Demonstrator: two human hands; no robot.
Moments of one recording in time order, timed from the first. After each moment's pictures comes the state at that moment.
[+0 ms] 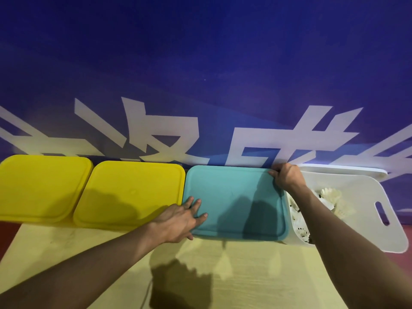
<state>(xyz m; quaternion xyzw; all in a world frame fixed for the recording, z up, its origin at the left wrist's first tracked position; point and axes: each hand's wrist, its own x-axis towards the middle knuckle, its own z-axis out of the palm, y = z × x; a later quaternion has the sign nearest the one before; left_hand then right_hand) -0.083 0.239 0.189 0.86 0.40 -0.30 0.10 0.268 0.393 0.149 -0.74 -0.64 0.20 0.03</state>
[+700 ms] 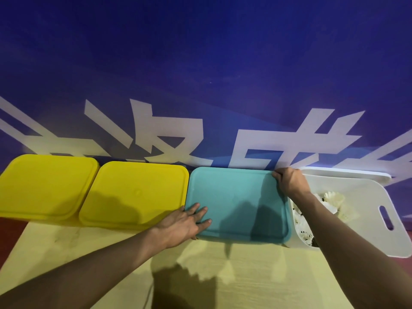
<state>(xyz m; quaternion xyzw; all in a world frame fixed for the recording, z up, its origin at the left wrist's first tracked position) -0.088 0.227 0.179 0.86 0.39 -0.31 0.12 0.268 0.380 0.148 -0.72 -0.67 0.16 0.06</state>
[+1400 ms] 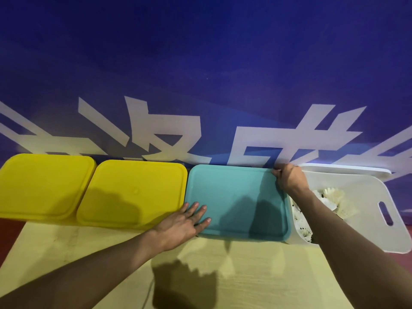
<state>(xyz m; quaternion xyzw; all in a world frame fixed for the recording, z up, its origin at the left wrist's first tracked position) -0.084 0.217 0.192 0.88 0.36 -0.30 0.08 0.268 0.386 0.142 -0.75 -0.64 0.17 0.06</state>
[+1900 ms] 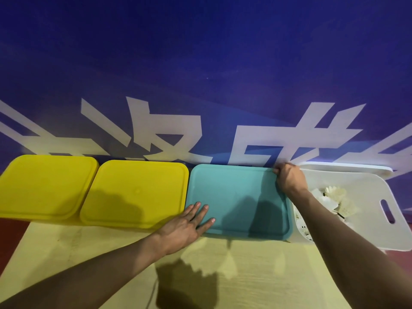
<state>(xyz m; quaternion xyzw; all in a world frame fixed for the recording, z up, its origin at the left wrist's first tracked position) -0.086 0.202 0.177 0.89 0.38 -0.26 0.06 0.261 0.380 0.140 -0.74 -0.66 0.13 0.06</state>
